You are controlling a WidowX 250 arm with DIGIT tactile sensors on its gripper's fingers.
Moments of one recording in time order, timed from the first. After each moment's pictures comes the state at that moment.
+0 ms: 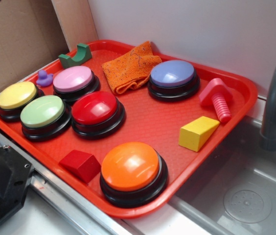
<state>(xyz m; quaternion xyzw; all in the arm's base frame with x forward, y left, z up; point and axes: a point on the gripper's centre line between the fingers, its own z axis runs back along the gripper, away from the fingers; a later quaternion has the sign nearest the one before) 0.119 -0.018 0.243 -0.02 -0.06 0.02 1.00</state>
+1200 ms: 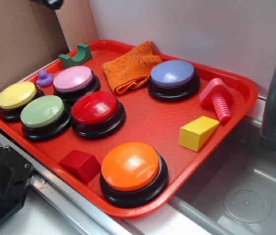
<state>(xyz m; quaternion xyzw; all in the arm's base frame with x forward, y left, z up) 0.218 0.050 0.187 -0.04 -0.13 -0.06 0.99</state>
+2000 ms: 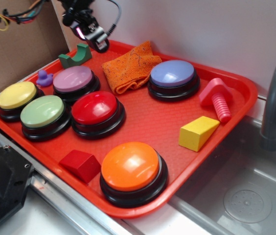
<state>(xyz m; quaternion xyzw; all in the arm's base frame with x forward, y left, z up) 0.296 0.082 0.082 -0.02 -0.13 -0.11 0.98</state>
